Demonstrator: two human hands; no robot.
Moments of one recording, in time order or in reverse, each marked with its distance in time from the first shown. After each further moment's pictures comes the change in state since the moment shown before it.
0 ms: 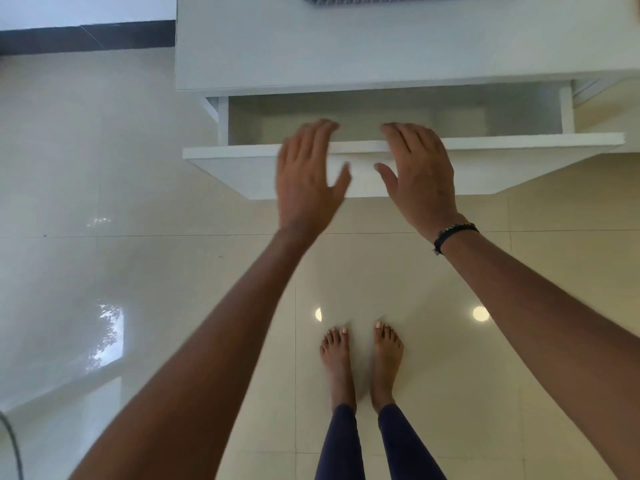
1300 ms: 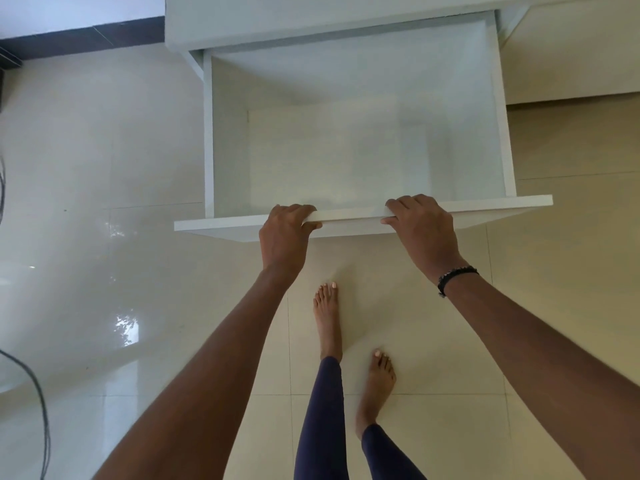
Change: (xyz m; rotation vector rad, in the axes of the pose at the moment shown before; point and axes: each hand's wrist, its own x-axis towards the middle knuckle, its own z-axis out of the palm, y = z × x) left_hand -0.180 0.058 -0.028 0.036 -0.232 -0.265; right_hand -0.216 0.016 -0.047 -0.096 -0.021 -0.038
